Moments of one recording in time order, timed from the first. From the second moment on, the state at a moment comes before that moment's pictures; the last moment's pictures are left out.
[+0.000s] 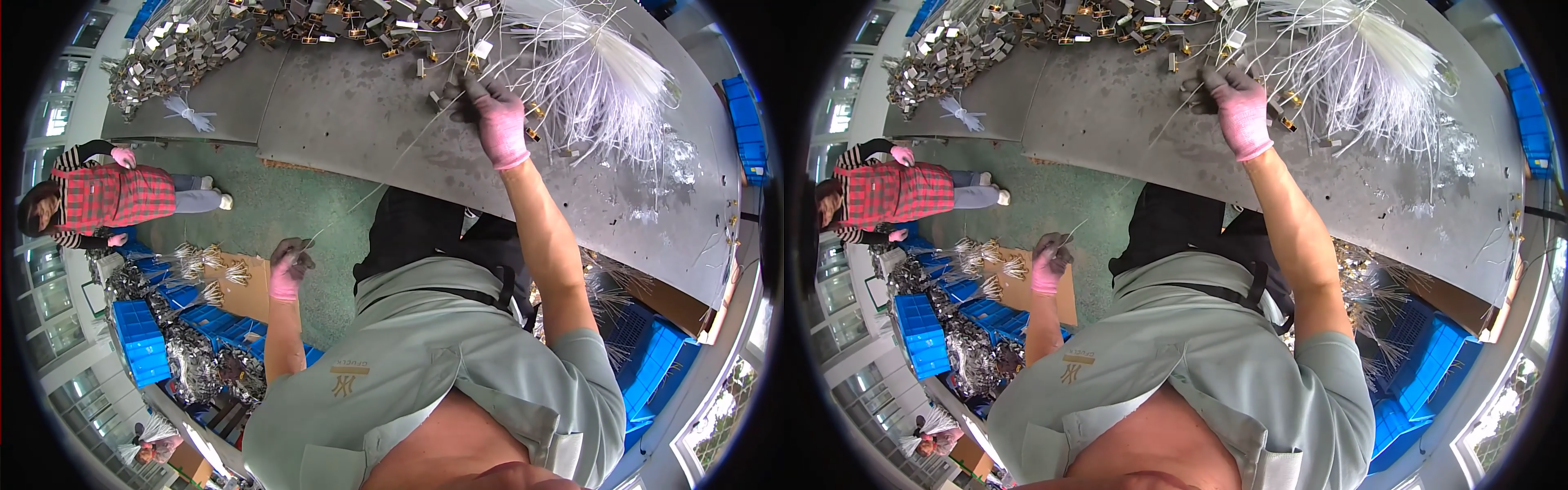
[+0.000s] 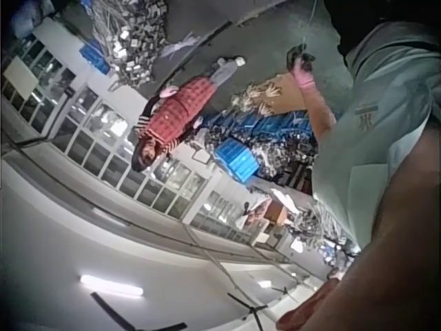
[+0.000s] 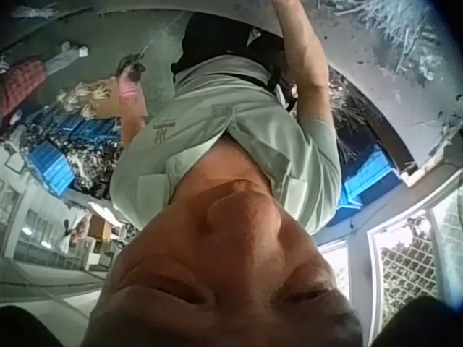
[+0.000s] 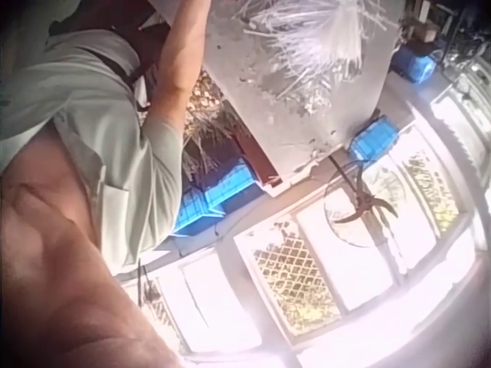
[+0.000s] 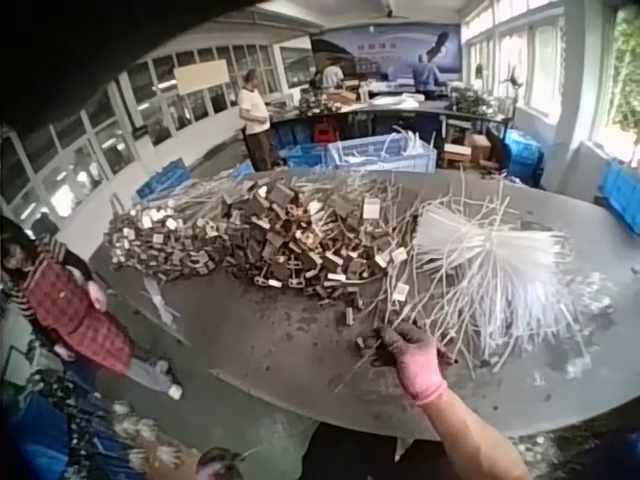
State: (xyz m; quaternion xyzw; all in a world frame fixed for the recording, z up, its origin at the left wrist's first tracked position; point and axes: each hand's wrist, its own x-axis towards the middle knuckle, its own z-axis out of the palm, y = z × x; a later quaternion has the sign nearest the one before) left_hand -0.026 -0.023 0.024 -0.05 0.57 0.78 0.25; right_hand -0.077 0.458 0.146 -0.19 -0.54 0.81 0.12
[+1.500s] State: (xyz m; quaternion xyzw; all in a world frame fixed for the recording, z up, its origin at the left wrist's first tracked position) left_hand -0.164 0.333 0.035 0.35 0.91 0.24 -0.02; right_hand 0.066 0.670 0.081 -0.40 -0.85 0.33 -0.06
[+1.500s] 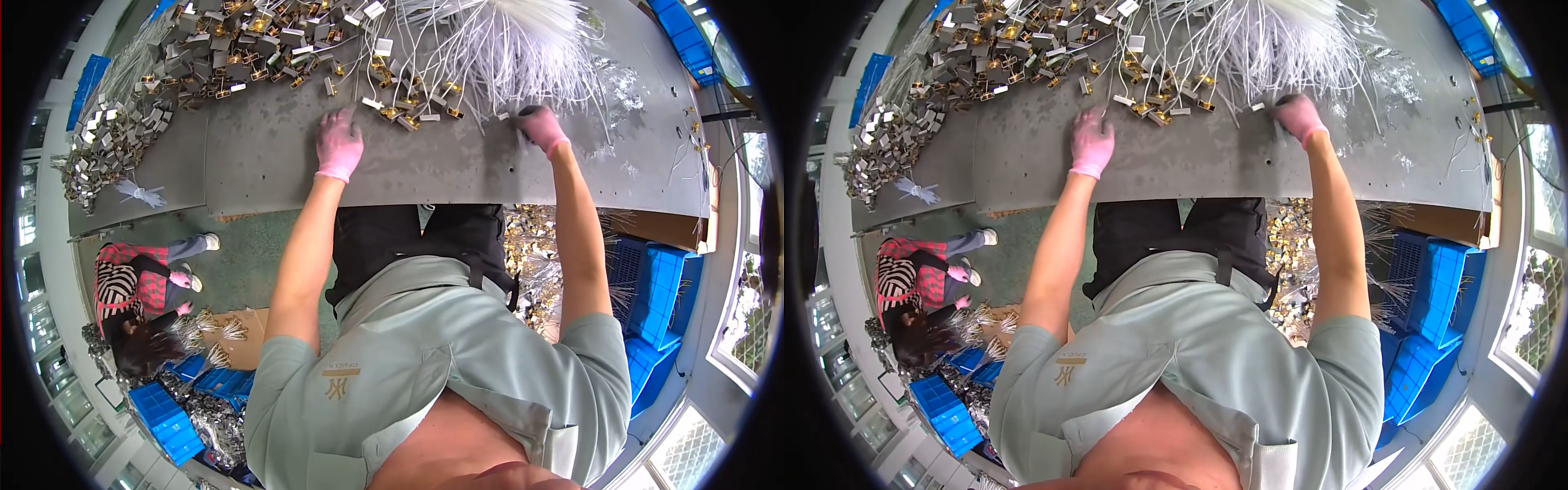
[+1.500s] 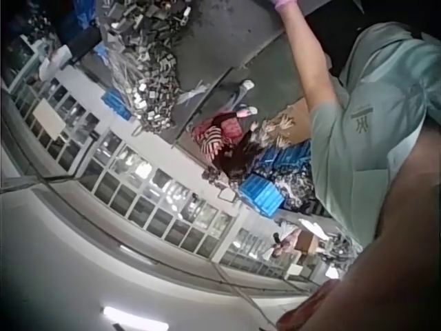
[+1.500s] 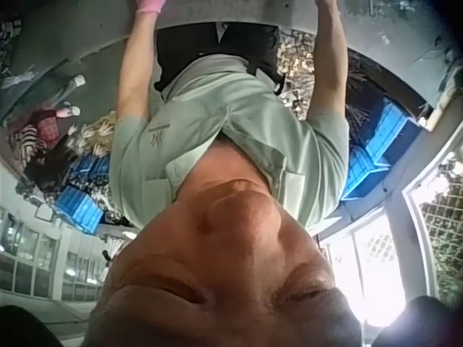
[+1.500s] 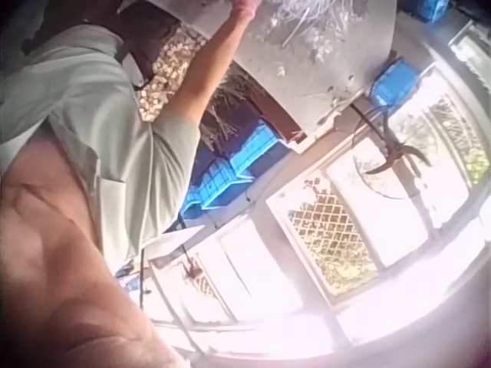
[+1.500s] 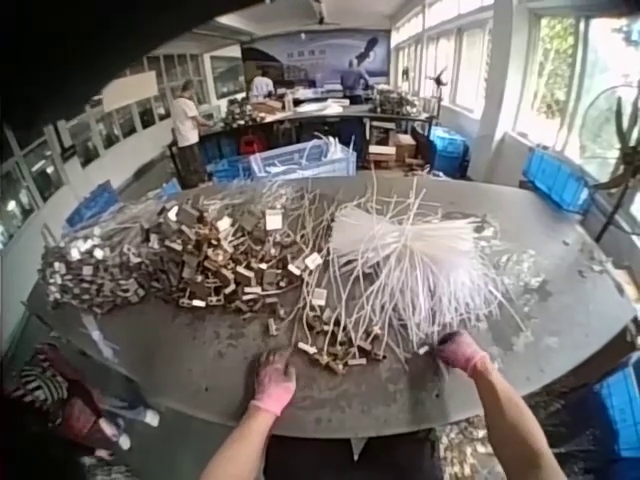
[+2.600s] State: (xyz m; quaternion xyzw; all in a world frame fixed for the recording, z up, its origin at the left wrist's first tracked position) left_hand 0.022 0.005 0.019 -0.11 0.59 0.73 0.33; right_hand -0.081 0.476 0.088 -0.26 -0.59 0.74 0.21
